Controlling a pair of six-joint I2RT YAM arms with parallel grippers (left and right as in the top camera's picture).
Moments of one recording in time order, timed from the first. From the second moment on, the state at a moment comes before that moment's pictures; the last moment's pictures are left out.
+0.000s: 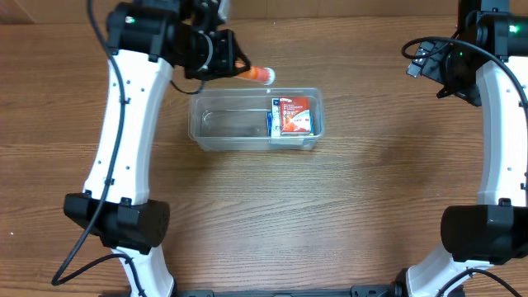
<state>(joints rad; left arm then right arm) -0.23 1.99 2.32 -1.40 0.49 -0.28 -0.09 1.86 2.08 -1.45 0.12 0.41</state>
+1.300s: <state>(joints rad) -0.28 1.99 1.70 -0.95 0.28 -0.35 -0.09 1.86 2.08 -1.45 0.12 0.41</state>
